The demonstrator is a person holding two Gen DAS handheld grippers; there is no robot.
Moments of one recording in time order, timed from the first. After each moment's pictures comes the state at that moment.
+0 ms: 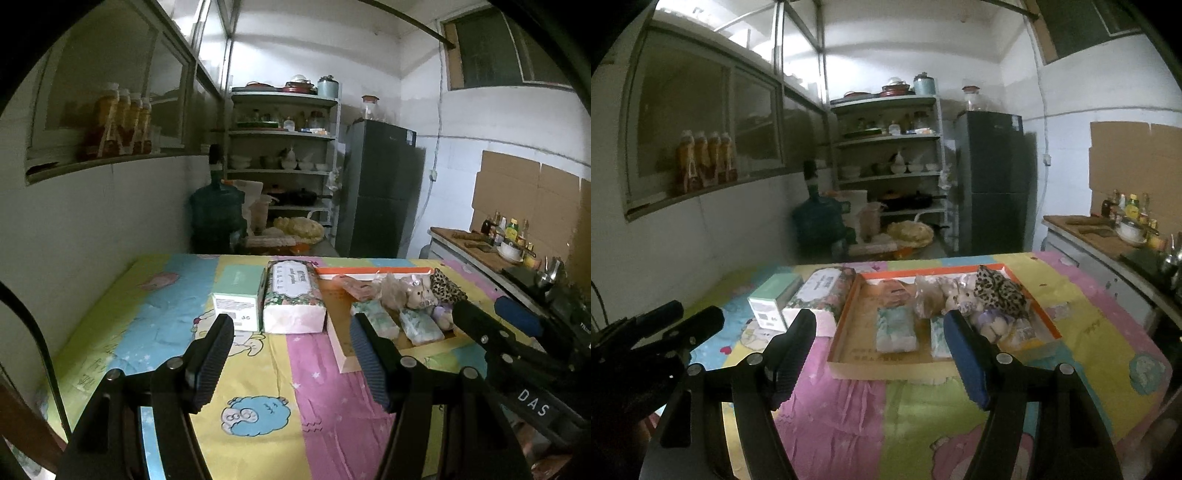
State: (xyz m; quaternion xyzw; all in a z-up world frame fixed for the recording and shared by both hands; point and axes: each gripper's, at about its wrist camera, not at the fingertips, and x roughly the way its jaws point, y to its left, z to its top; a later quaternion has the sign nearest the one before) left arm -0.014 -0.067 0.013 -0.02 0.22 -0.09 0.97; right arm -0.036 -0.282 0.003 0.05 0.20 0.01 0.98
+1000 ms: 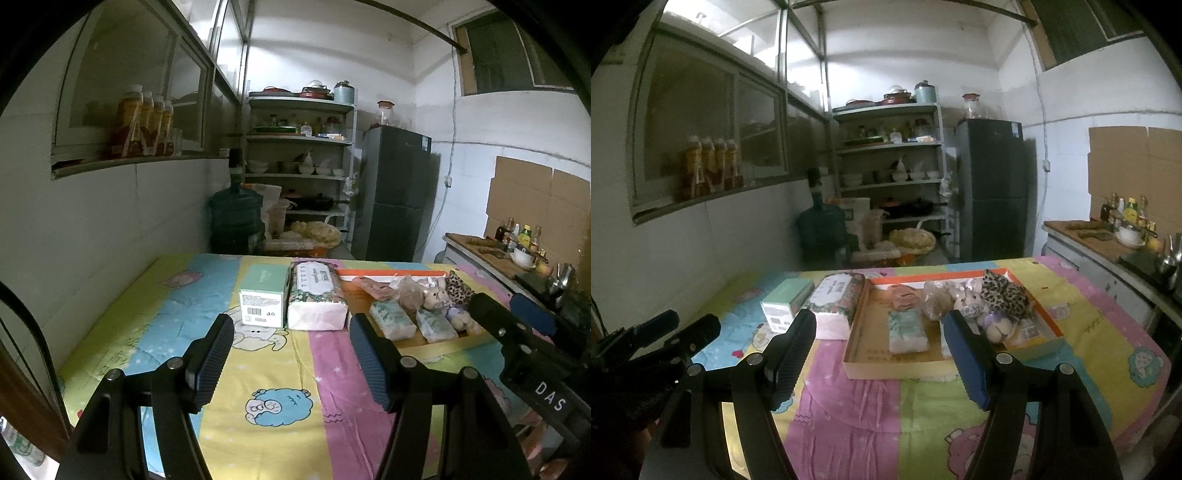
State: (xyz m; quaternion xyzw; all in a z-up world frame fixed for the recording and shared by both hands) left arm -0.024 -0.052 0.011 -0.02 0.22 -0.05 0.97; right arm -0.050 -0.266 0.007 0.06 0.18 0.01 0.98
